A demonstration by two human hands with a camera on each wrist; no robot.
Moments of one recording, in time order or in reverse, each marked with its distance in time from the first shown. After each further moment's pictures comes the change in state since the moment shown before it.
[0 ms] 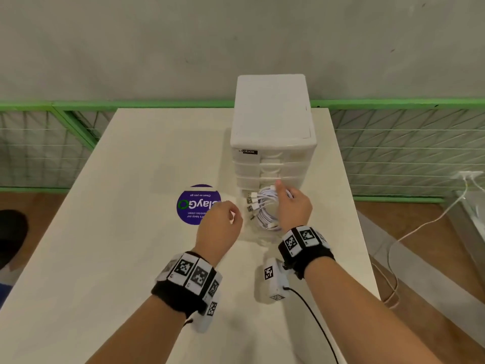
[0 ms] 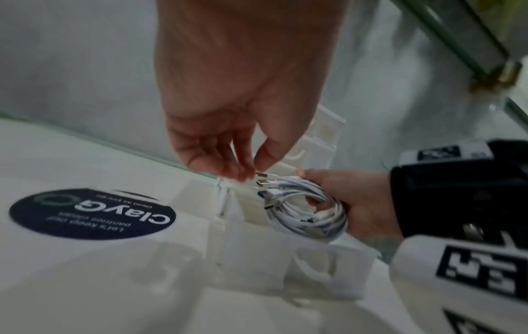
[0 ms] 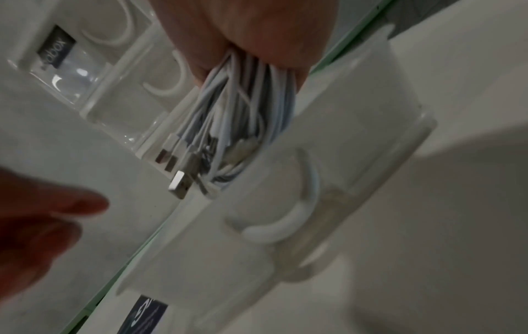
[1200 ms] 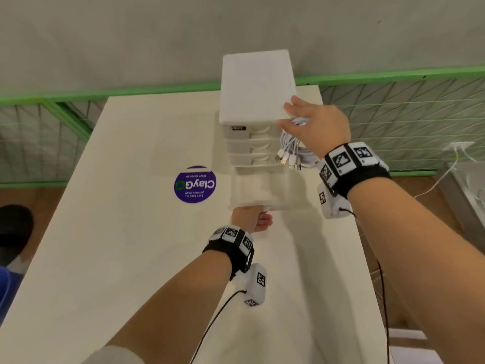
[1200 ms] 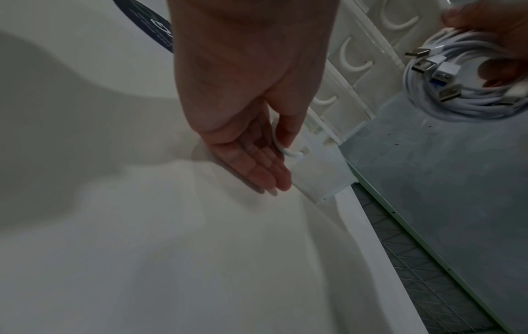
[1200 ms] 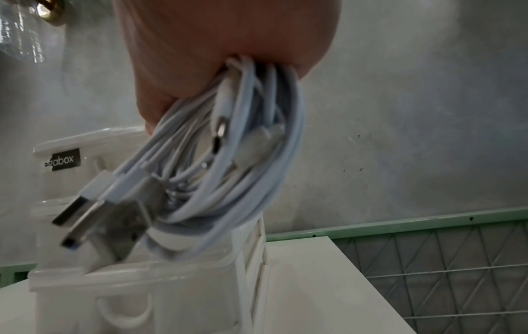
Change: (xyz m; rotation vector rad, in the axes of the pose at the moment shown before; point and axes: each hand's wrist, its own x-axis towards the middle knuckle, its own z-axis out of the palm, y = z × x) left_hand -0.009 0.029 0.076 -0.976 -0.393 -0.670; right_hand 0.046 -0.118 -0.087 -0.687 -0.233 -0.589
